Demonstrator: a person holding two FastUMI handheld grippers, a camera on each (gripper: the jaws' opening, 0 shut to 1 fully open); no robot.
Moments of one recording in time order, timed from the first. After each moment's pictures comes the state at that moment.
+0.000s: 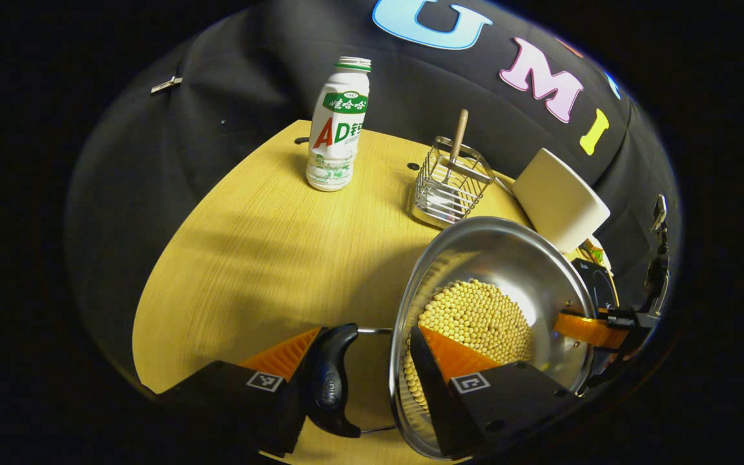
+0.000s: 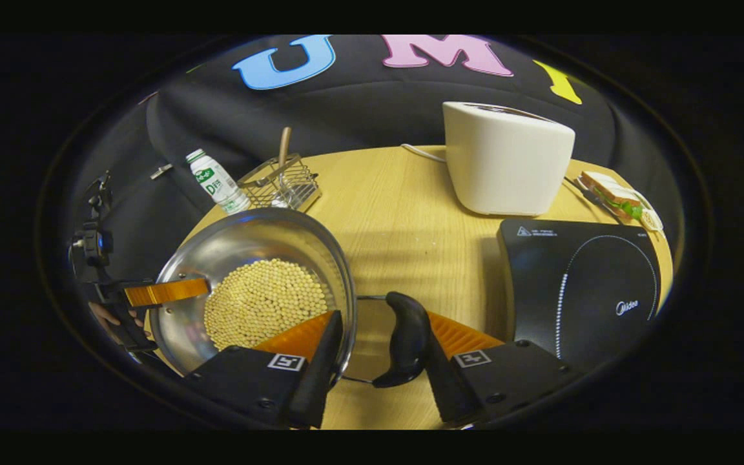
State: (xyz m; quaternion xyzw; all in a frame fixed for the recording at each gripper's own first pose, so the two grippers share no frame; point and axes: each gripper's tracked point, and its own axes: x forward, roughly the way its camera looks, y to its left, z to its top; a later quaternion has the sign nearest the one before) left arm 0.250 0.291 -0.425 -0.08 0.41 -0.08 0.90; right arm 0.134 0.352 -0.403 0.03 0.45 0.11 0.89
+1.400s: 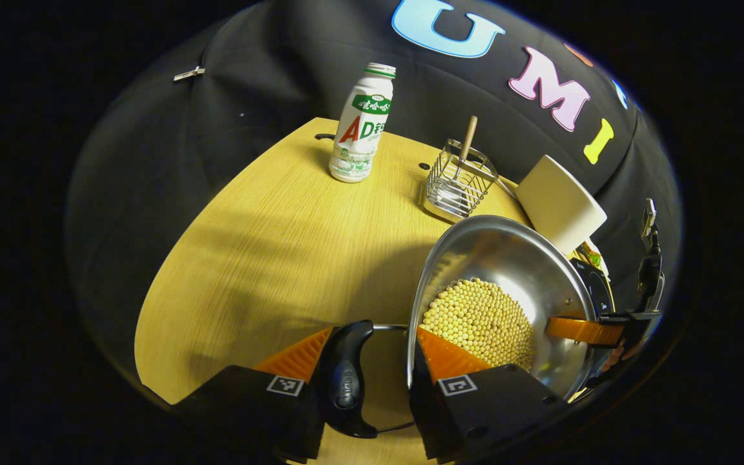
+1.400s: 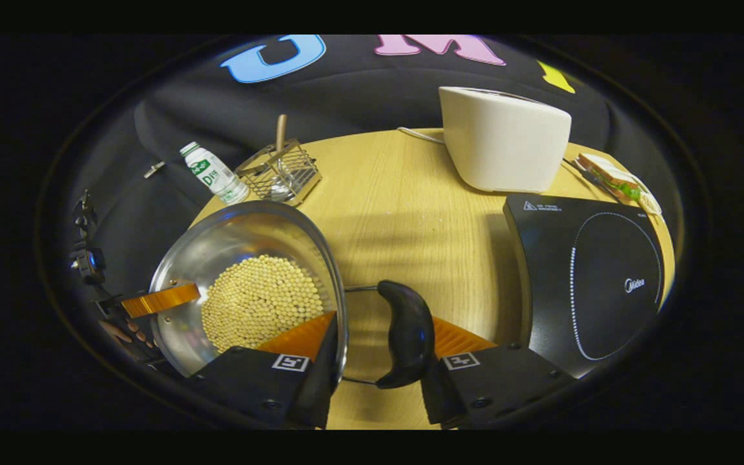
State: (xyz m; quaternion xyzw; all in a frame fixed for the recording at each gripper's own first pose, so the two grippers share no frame) left arm 0.216 0.303 -0.412 -0.12 0.40 -0.06 0.91; right arm 0.112 0.362 -0.395 0.05 0.47 0.10 0.87
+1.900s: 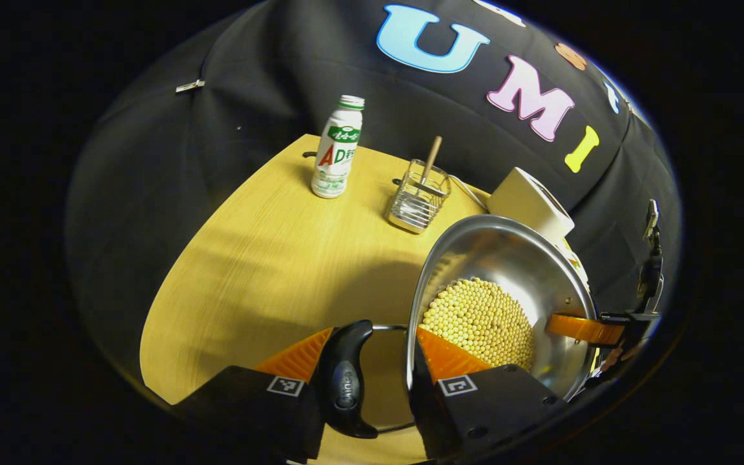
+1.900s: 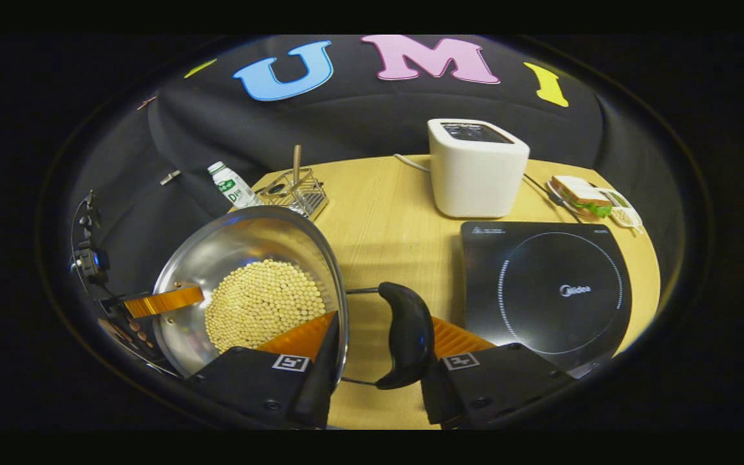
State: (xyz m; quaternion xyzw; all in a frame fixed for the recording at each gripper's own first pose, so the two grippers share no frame) left arm 0.176 0.261 -0.353 -0.12 0.38 -0.08 0.91; right arm 0.082 0.321 -0.320 0.04 0.44 0.10 0.89
